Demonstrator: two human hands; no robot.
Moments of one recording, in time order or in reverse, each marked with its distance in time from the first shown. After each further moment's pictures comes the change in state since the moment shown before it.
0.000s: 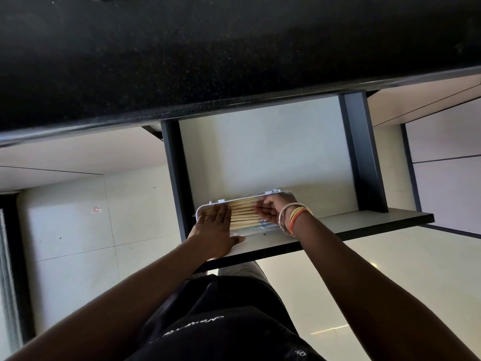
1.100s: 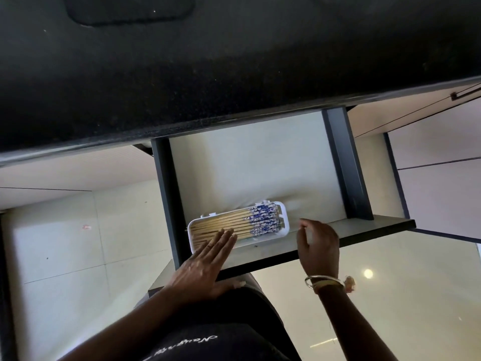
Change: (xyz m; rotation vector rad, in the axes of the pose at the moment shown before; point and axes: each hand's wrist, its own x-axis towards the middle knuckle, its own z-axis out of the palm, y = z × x) left_hand -0.057 -0.006 0.023 -0.244 0.282 0.372; right_hand -0.065 0.064 -0.090 -0.917 0.715 -1.130
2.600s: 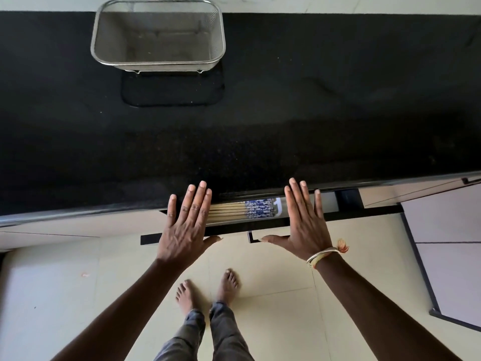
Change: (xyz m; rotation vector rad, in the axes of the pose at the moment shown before) left_hand 0.100 -0.073 -0.151 0.690 0.786 -0.276; right_hand 0.210 -0.068 0.023 -0.445 -0.021 -0.634
